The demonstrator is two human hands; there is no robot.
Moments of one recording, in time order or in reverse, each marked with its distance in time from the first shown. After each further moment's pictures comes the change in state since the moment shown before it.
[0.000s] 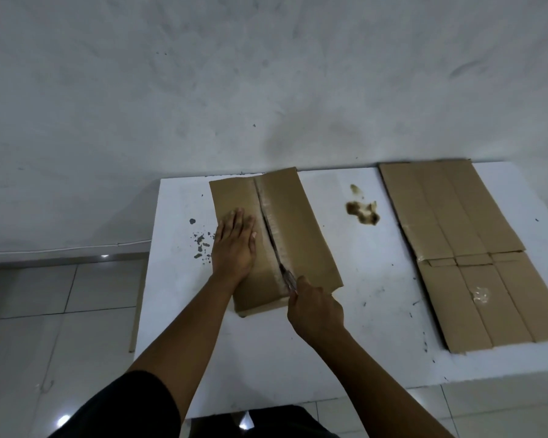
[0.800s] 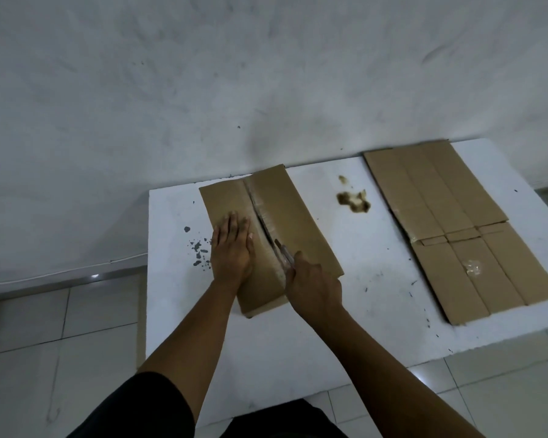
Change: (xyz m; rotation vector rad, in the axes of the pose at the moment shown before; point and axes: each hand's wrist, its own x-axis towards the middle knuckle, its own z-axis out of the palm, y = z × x) left_hand 0.000 -0.003 0.003 -0.054 0.000 -0.001; right_hand 0.006 -0.025 -0.017 0.049 0.142 0.006
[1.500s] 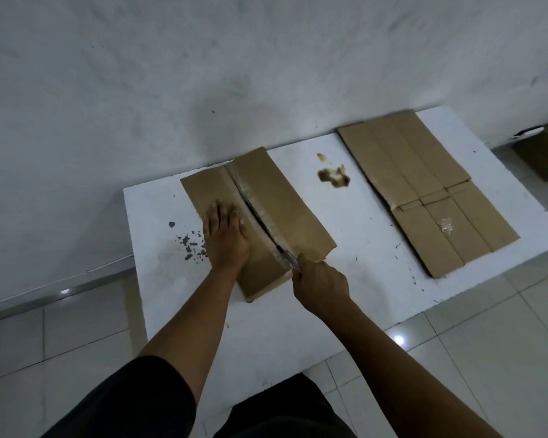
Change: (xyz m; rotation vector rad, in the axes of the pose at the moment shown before) left_hand 0.000 0.000 -0.002 -0.049 -0.010 0.004; right_hand -0.035 0.005 0.017 -0.159 -0.058 0.134
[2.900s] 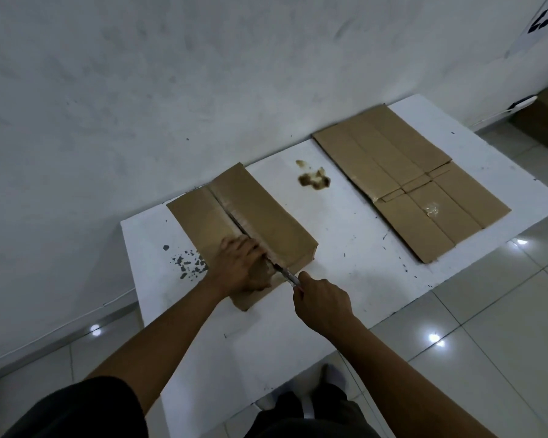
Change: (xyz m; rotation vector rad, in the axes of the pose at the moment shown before) left_hand -0.023 0.035 -0.048 0.286 -0.423 0.751; right_hand -0.032 0.047 0.020 0.171 0.013 0.010
